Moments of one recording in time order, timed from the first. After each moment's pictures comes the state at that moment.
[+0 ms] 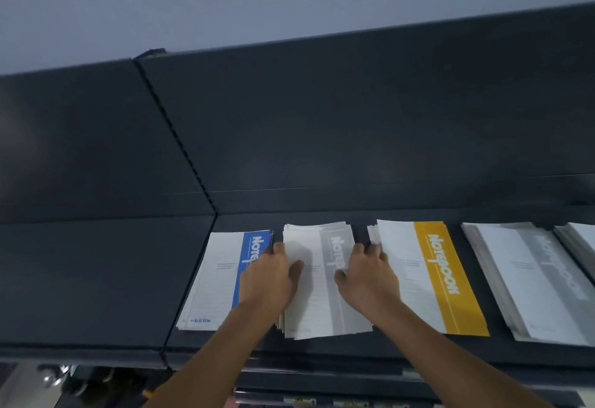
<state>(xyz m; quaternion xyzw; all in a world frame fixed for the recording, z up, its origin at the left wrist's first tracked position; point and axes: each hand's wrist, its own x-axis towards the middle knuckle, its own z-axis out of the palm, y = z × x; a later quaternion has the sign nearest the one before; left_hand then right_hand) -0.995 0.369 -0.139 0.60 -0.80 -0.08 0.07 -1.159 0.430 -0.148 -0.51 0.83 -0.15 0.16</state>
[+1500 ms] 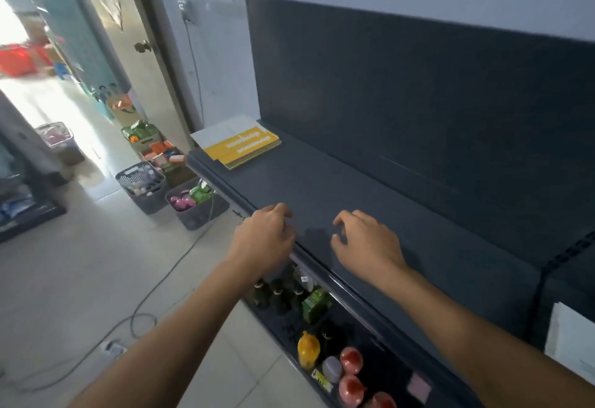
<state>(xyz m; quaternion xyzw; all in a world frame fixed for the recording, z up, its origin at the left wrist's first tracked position) -0.419 0.328 -0.086 0.77 -0.60 -0.09 0.17 -0.608 0.259 -0.094 -0.85 0.50 -0.13 0.12</state>
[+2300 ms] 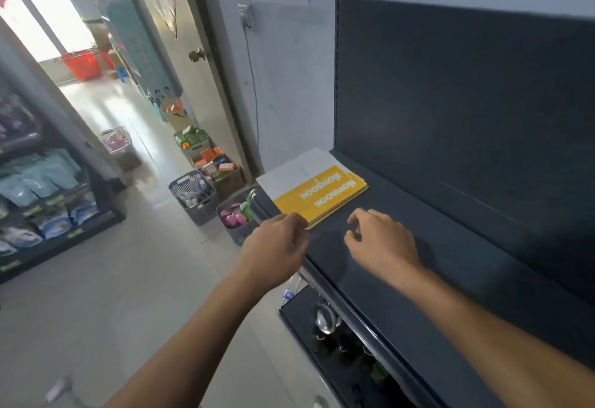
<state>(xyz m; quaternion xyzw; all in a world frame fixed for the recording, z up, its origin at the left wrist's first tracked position) -0.187 0.213 -0.079 0.79 -0.58 -0.10 0.18 -0.359 0.102 -0.099 -0.86 0.48 -0.12 0.15</state>
